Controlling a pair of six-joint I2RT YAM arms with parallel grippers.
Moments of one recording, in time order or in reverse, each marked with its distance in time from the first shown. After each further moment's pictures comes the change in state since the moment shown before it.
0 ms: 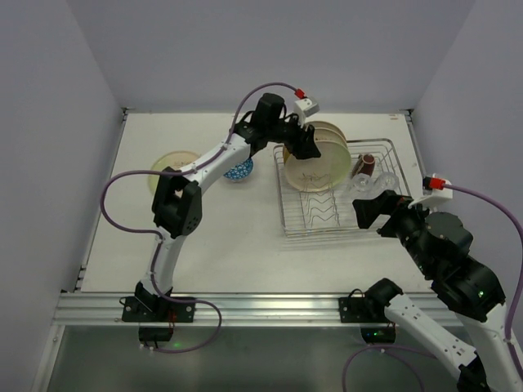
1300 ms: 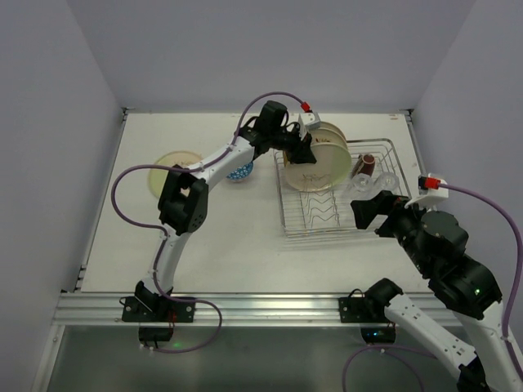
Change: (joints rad) left arm 0.001 0.069 0.004 -0.034 0.113 0.229; right arm 0.000 0.003 -0.019 0.006 -0.005 -0.012
